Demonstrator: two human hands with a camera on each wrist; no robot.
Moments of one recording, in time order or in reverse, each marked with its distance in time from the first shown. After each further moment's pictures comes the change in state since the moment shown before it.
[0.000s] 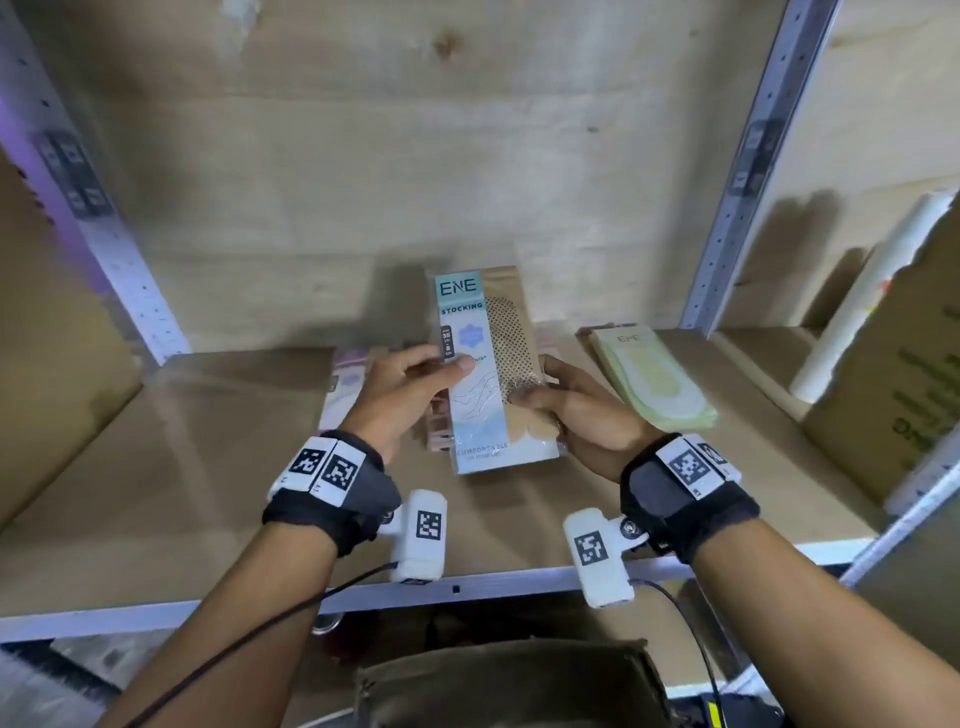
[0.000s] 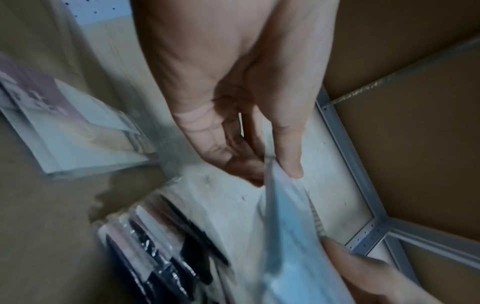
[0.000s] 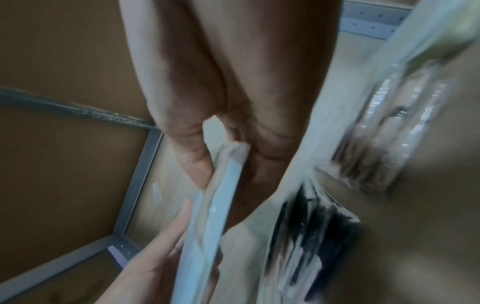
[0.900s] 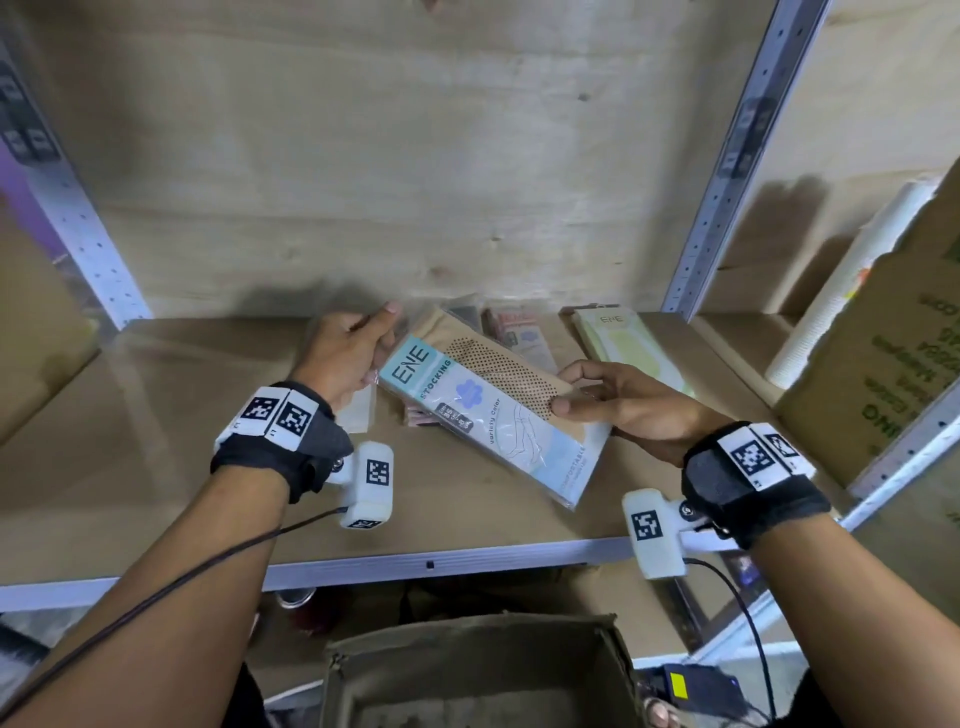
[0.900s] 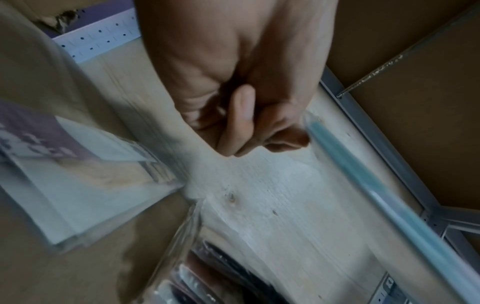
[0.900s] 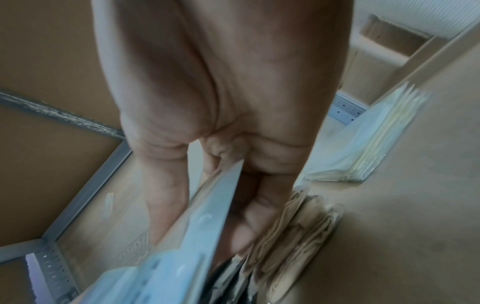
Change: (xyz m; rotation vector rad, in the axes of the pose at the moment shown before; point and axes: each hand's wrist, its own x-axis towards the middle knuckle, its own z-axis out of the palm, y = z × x) left_hand 0.023 -0.005 -0.029 0.183 0.211 -0.022; right_hand -0.022 -0.001 -0.072 -0.337 -0.065 0.075
